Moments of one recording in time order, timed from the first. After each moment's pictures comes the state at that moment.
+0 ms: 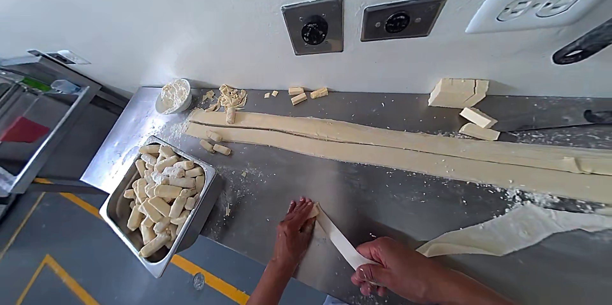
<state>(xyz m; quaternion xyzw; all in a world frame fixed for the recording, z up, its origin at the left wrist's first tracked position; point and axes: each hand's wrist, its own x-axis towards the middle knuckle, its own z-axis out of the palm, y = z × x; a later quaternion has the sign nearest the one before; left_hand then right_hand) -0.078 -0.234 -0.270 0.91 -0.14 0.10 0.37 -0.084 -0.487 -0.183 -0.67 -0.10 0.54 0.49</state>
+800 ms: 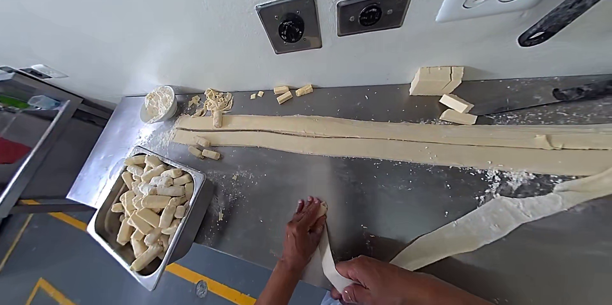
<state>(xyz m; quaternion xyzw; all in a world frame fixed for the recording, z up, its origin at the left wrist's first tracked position) -0.081 -0.262 -0.272 0.90 -0.17 0.10 0.38 -0.107 -0.465 -0.202 -0.66 -0.25 0.53 0.46</state>
